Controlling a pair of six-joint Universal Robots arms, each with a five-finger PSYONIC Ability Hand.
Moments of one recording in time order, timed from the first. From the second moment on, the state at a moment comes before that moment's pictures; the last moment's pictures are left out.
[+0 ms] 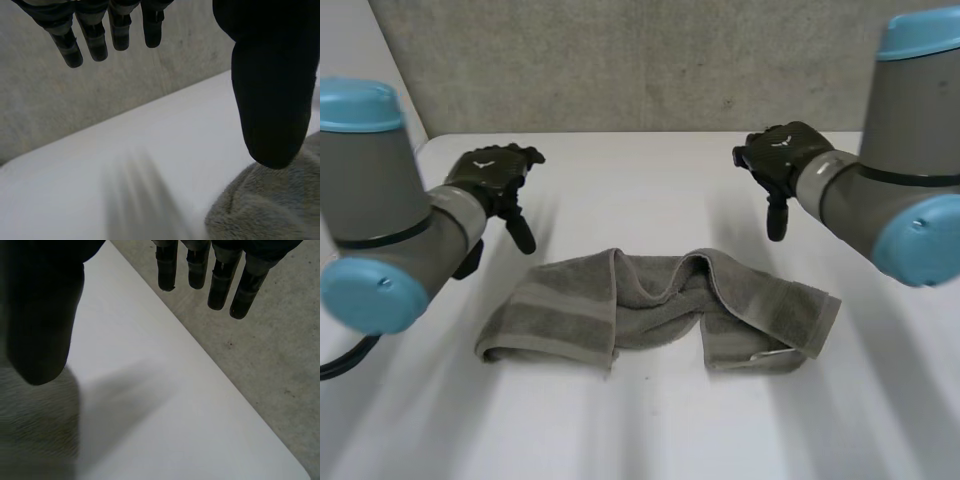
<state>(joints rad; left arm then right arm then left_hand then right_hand) 4.31 -1.99 -1.27 3.00 -1.61 3.21 2.02 -1.00 0.89 0.45 1.54 2.63 0.18 0.17 0.17 0.17 0.03 0.24 0.24 0.24 0.26 0.06</state>
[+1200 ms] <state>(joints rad) 4.16 -1.91 -1.93 3.65 -1.70 3.50 1.89 -1.27 1.91 -0.29 1.53 2.62 1.16 1.19 1.18 1.19 0.98 0.58 0.57 0.57 0.57 0.40</state>
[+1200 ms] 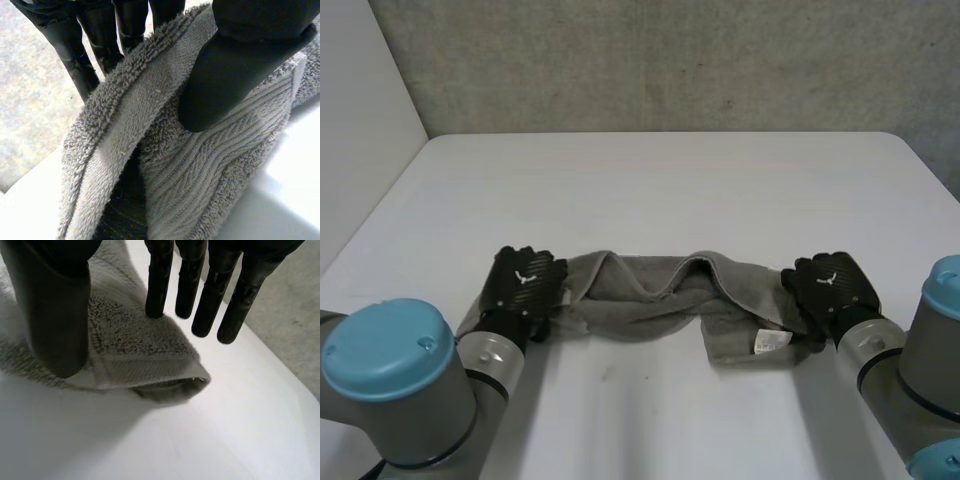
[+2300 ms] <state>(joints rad) 4.28 -1.85 -1.95 3.65 -1.59 3.49 1.85 -1.24 1.89 -0.32 1.39 2.57 0.74 0.74 0.74 0.74 0.56 0.80 0.82 0.81 0.81 0.63</state>
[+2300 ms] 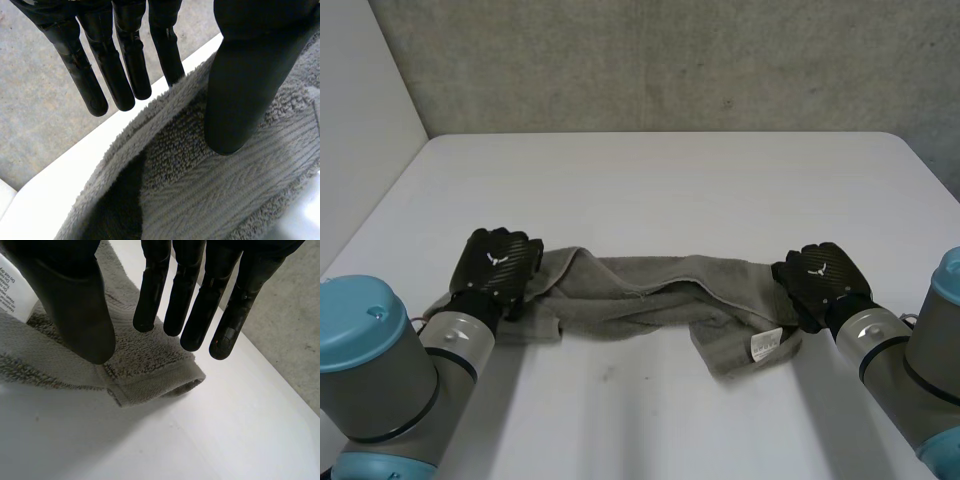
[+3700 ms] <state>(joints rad) 4.36 -1.67 -1.80 3.66 -1.59 3.45 1.83 -1.43 1.77 -0.35 1.40 2.50 1.19 1.22 1.21 1.22 1.02 1.33 1.33 1.33 1.34 1.16</state>
